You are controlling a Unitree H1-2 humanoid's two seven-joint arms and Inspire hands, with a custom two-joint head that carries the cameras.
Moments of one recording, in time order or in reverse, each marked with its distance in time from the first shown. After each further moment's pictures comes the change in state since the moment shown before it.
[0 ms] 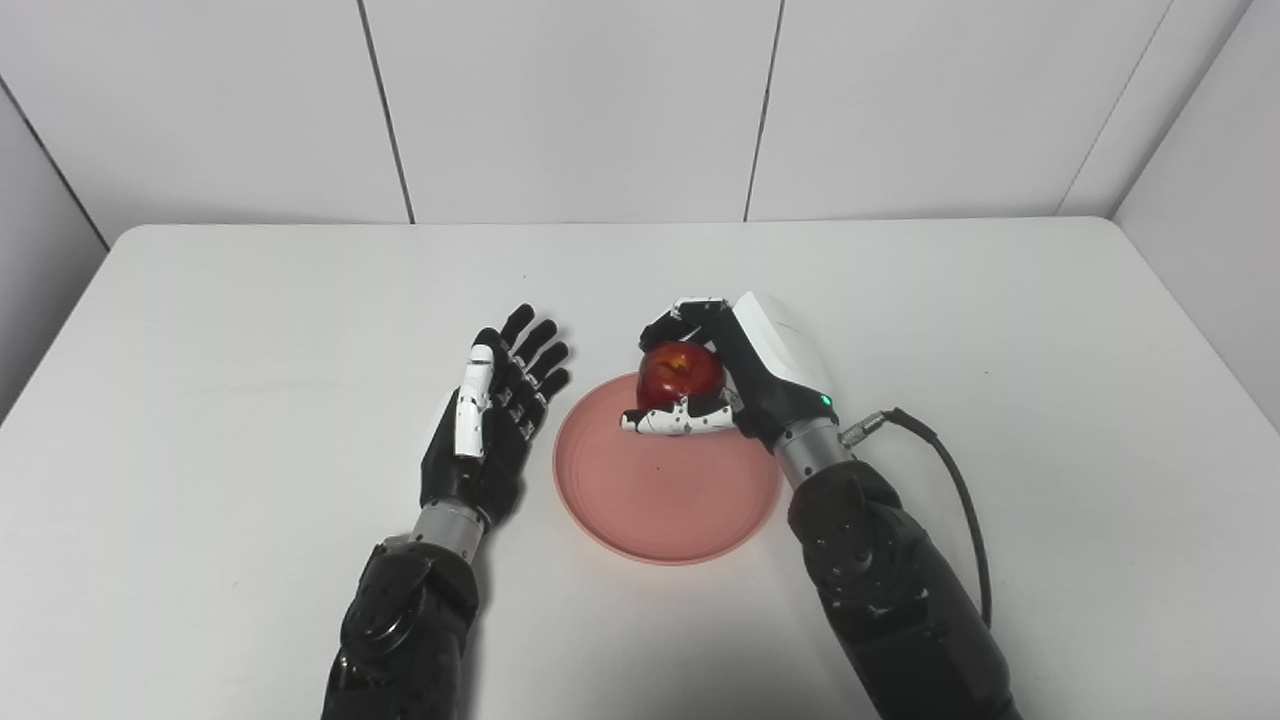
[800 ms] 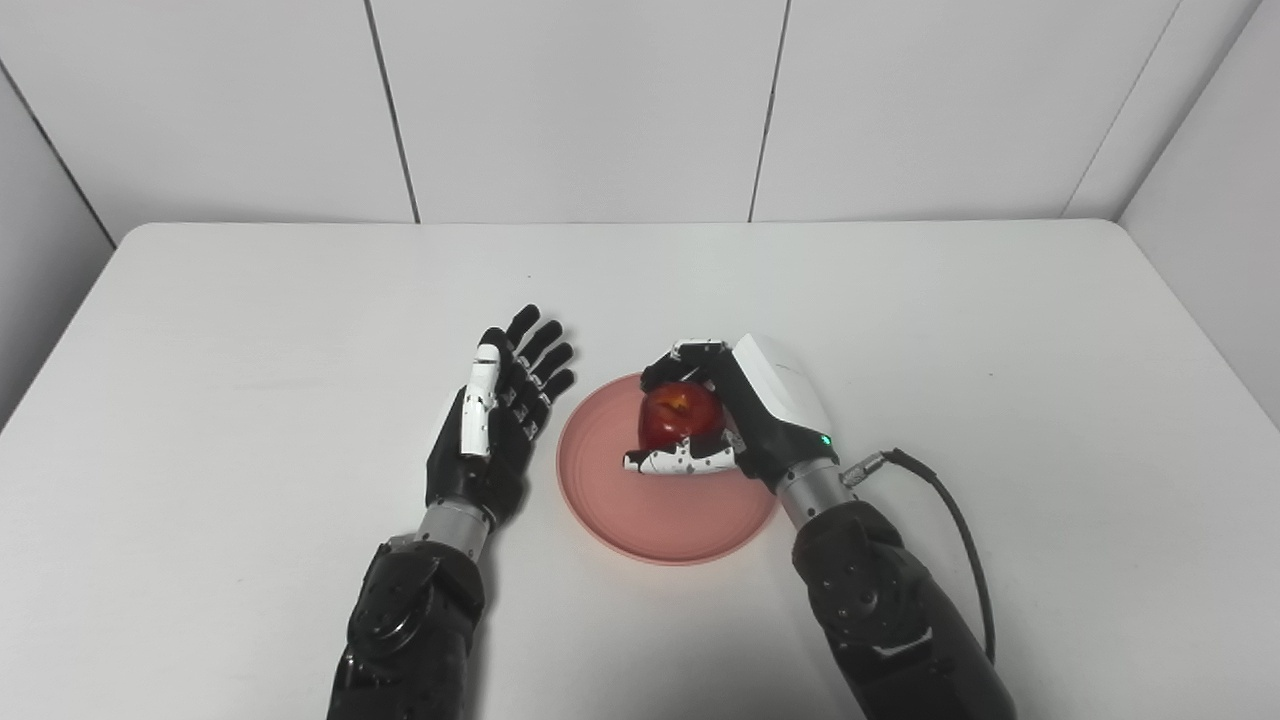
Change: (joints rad) left arm 0.004 -0.003 -0.005 -0.010 0.012 0.003 0.018; right arm 0.065 -0.005 0.014 0.030 0.020 -0.082 -0.032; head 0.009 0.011
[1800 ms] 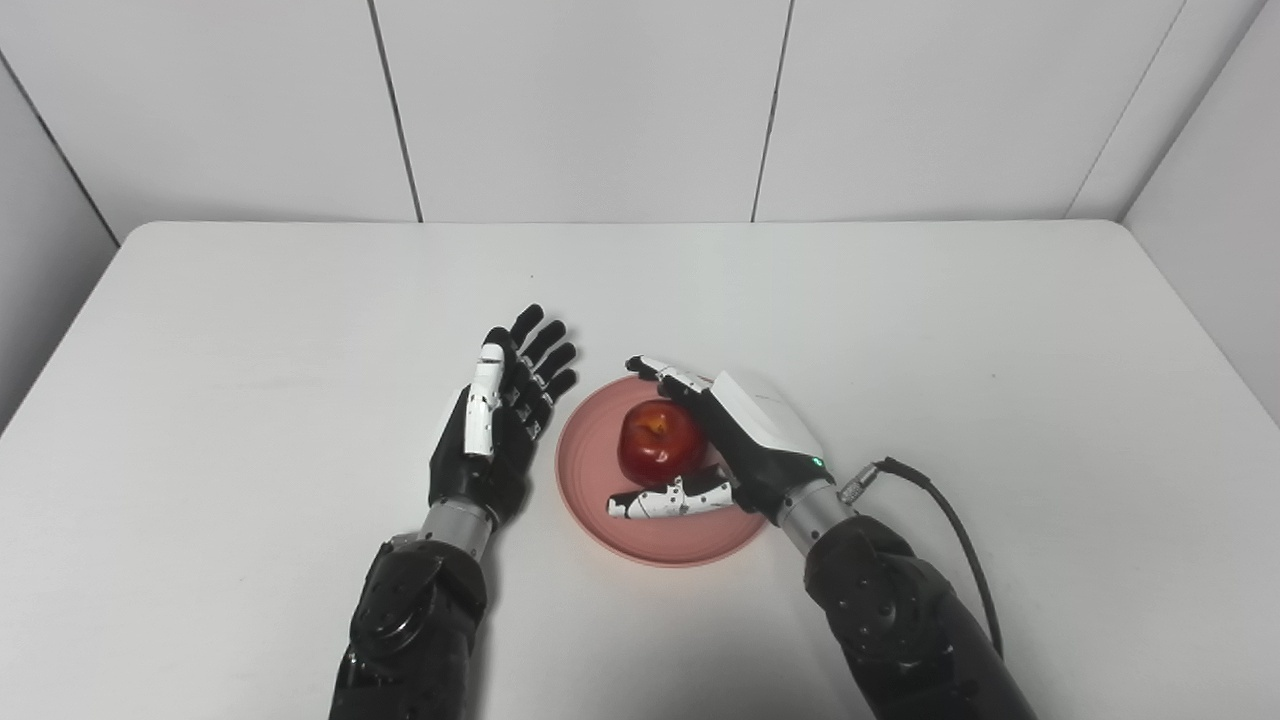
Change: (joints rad) left arm 0.000 -0.001 -0.003 -0.001 0.007 0.000 0.001; right arm 0.020 -0.033 0.022 -0.086 -0.030 0.062 0.233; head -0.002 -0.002
